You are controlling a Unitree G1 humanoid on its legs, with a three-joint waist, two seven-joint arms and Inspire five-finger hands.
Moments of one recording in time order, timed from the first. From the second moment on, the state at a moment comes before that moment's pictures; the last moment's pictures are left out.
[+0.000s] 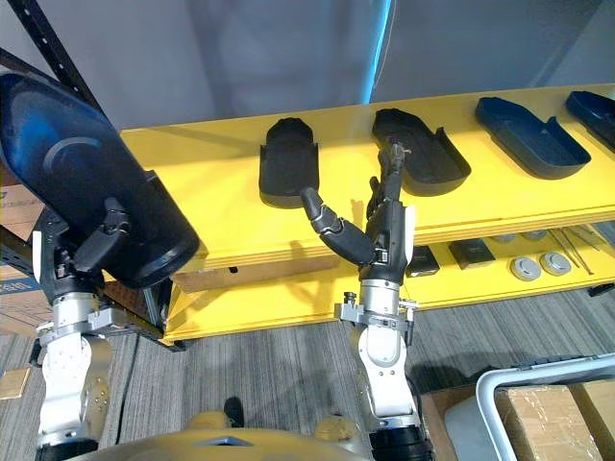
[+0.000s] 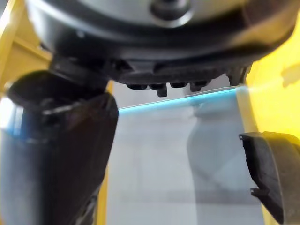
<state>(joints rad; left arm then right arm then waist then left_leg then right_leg) 0.17 0.17 0.24 -0.12 -0.27 -0.25 0.20 0.14 -0.09 0.12 -0.18 0.04 -0.44 -0.24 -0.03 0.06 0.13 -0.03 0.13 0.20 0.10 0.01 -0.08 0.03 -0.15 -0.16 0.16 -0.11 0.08</state>
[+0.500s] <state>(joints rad) 0.02 0.42 0.44 0.19 -0.40 -0.21 0.14 0.54 -0.11 -0.12 0.08 -0.01 -0.36 -0.27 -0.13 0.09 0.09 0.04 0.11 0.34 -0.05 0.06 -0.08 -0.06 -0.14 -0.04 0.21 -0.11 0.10</state>
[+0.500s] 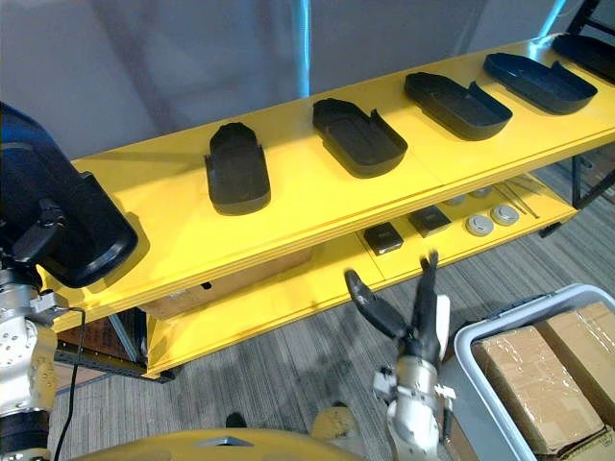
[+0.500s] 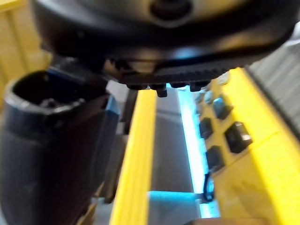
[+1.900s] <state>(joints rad) -0.51 0.77 0.28 0.65 -0.78 0.27 -0.20 0.34 -0.24 -0.03 0.49 0.01 -0.20 -0.07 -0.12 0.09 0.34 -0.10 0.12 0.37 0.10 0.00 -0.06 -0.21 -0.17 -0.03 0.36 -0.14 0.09</state>
